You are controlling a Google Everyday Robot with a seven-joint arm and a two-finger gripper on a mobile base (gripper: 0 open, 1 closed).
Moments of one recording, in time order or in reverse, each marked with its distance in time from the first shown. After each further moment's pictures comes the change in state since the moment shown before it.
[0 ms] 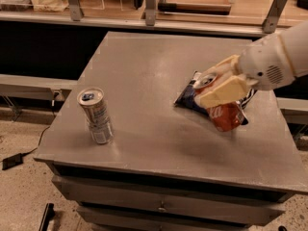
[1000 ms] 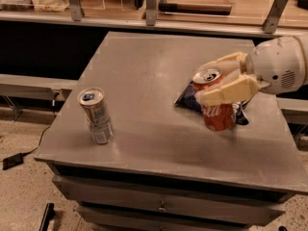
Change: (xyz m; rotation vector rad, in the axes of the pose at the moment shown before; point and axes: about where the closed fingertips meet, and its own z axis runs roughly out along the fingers) arm -0.023 0.022 -0.018 -0.104 -0.260 -0.081
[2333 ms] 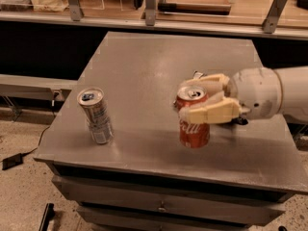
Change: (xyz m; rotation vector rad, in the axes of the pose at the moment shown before) arm 0.008 0.028 0.036 -0.108 -0.246 0.026
